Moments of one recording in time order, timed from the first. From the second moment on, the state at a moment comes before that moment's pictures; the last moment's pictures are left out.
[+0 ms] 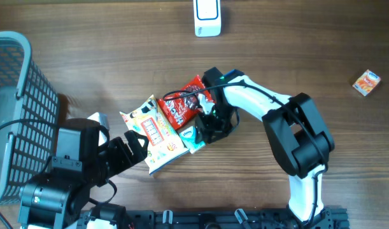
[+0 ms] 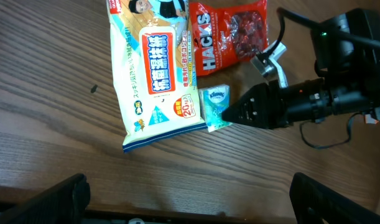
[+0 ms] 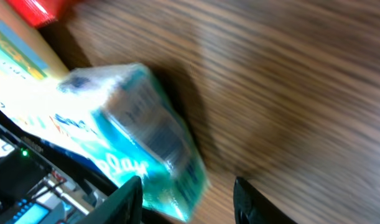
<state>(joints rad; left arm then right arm) -0.20 0.79 1.07 -1.31 0.18 -0.70 0.54 2.11 1.37 -1.04 -0.60 0.19</state>
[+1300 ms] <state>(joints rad) -0.20 0.79 1.07 -1.31 0.18 -0.70 0.24 2.11 1.46 -1.37 -0.30 0.18</state>
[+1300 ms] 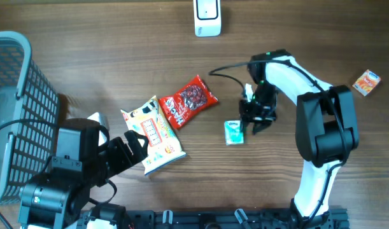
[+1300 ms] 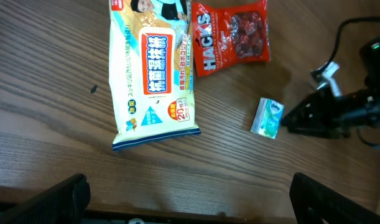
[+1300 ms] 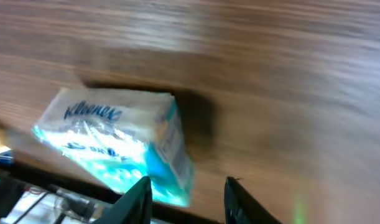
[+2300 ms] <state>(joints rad) -0.20 0.79 1.07 -1.31 0.18 -0.70 0.77 2.00 1.36 -1.11 0.27 0.56</state>
